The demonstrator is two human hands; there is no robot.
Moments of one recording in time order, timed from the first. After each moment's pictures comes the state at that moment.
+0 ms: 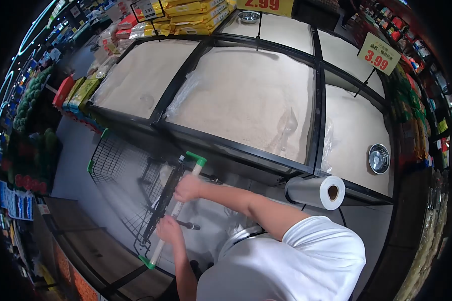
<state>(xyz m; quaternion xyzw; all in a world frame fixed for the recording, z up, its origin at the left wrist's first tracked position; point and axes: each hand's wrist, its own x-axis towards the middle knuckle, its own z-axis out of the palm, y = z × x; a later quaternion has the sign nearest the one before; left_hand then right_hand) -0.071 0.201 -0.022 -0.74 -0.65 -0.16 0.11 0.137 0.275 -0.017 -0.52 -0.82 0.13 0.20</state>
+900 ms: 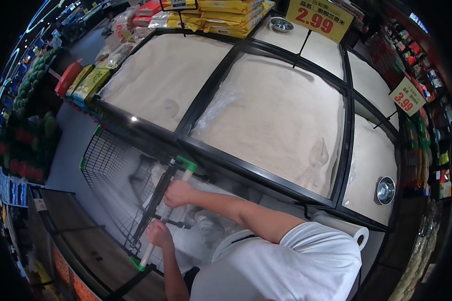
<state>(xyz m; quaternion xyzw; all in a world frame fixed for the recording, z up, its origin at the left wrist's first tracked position) -0.131 0.381 -0.045 -0.70 -0.69 -0.17 0.12 0.061 0.474 -0.054 -0.50 -0.82 0.12 0.25</state>
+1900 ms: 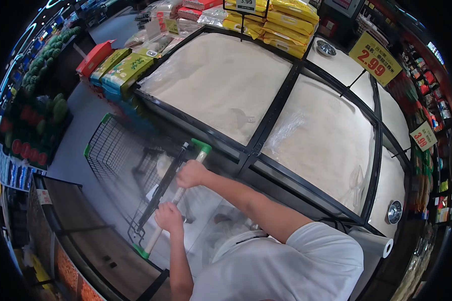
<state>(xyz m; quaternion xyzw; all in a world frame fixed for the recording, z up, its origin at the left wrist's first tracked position) -0.261 0.618 -0.037 -0.70 -0.68 -0.18 0.12 -0.070 0.725 -0.037 -0.47 -0.85 0.10 0.20</state>
